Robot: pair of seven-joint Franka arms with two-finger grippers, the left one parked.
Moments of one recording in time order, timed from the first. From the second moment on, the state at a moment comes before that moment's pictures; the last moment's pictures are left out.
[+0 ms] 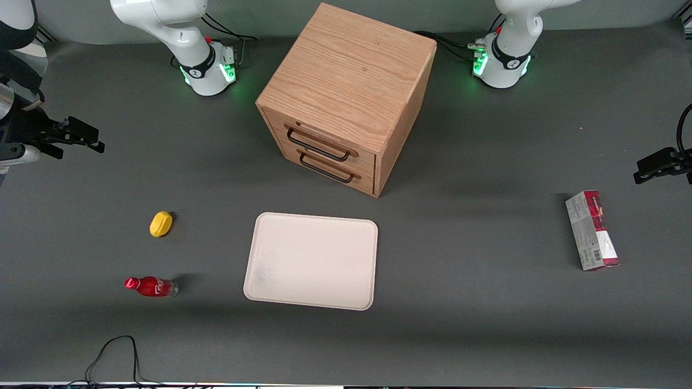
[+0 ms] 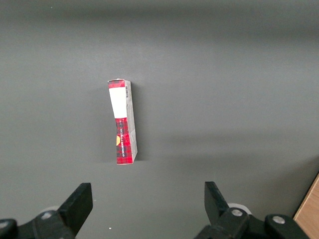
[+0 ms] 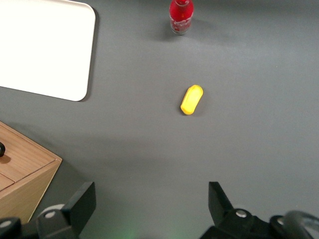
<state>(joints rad) 0.10 -0.13 -0.16 -1.82 0.02 1.65 -0.15</state>
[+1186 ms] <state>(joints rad) 0.10 -0.05 -0.16 -1.73 0.02 1.63 -0.15</state>
